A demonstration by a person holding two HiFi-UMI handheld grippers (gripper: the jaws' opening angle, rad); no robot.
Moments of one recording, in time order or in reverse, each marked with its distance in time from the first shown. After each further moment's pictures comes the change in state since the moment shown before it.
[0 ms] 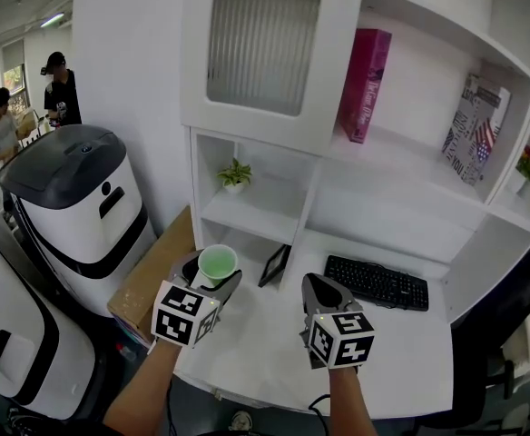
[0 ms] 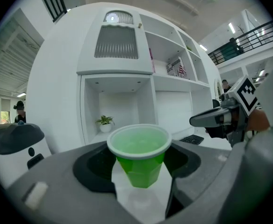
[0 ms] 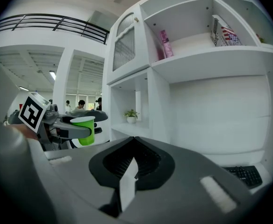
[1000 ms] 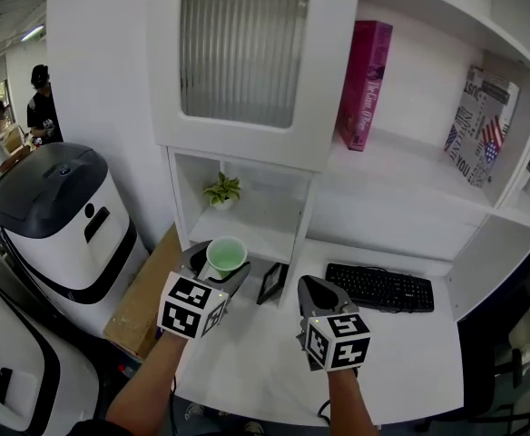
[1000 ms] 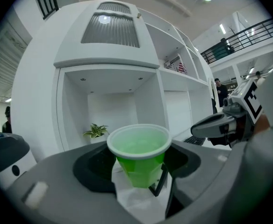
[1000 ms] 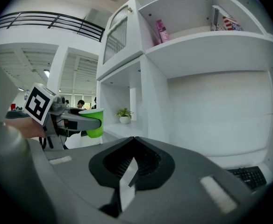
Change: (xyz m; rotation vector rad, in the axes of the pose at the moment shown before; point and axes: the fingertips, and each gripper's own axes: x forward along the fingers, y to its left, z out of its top) left arm 0.076 0.025 0.036 0.068 -0.021 -0.094; right arm 0.054 -0.020 0.006 0.025 0.007 -0.046
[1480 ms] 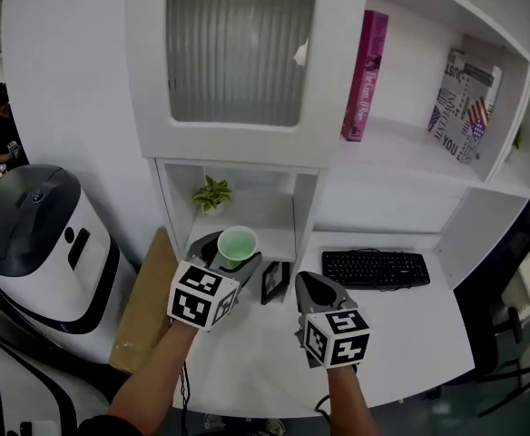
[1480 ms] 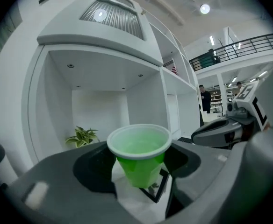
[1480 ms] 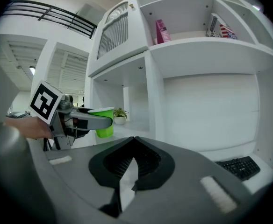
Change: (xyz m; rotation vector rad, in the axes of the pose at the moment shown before) left arm 0.038 0.014 0.009 0.021 -0.027 -0.213; right arm 0.020 0.022 0.002 0.049 -0.003 -0.157
